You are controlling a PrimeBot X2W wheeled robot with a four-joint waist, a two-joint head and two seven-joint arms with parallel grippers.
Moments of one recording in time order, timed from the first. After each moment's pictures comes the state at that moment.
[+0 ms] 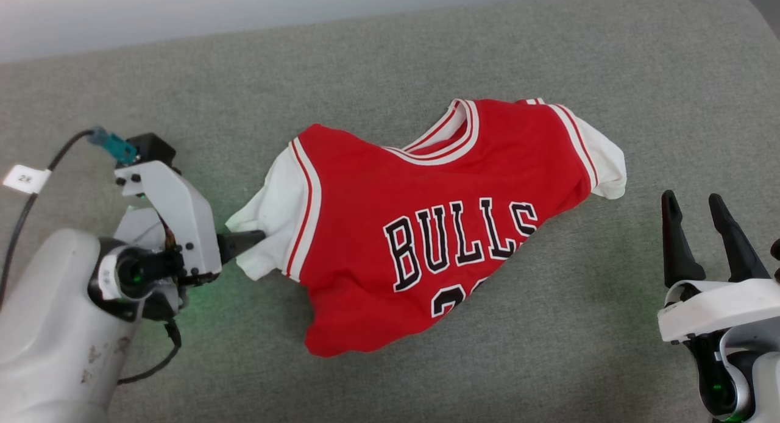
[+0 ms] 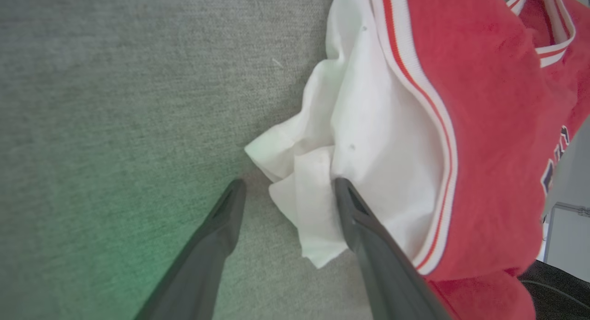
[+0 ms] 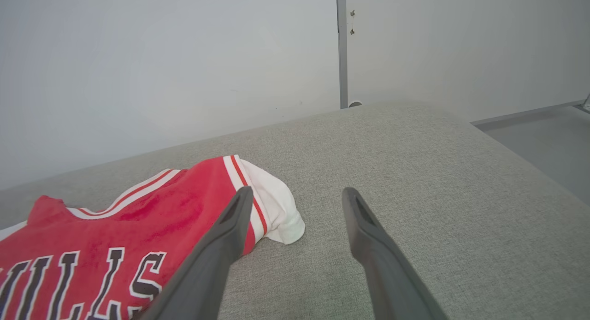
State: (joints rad) left arm -0.66 0.53 -0.37 0.35 -1.01 0.11 0.90; right arm -0.23 -0.08 -0.11 0.08 0.31 0.13 -0.01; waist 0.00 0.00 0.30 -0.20
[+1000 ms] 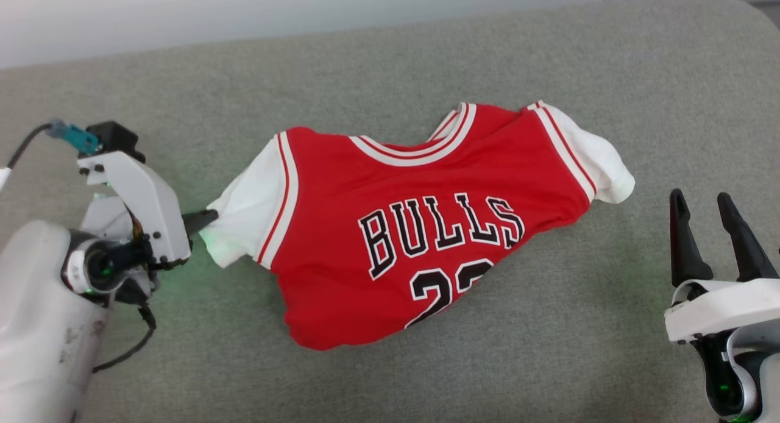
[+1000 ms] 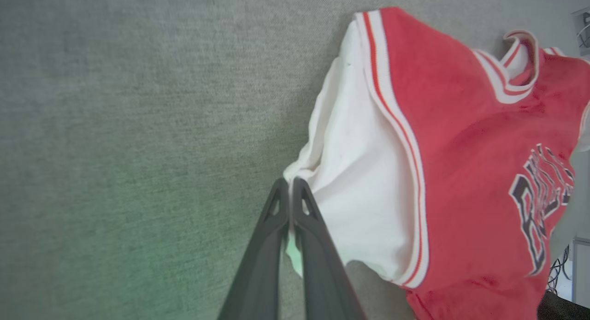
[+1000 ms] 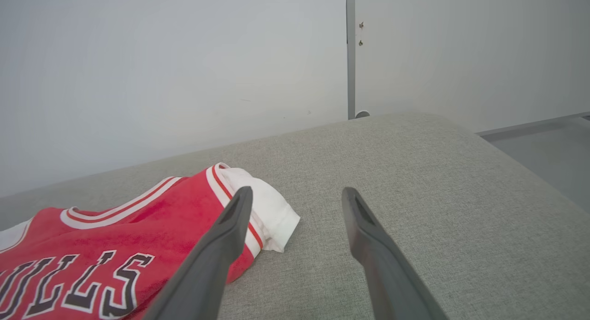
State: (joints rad) left arm -0.72 0.54 -0.35 0.53 -1.01 -0.04 0.76; right arm -0.23 -0.09 -0.13 0.07 0.31 0.13 -0.01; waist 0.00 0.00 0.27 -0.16
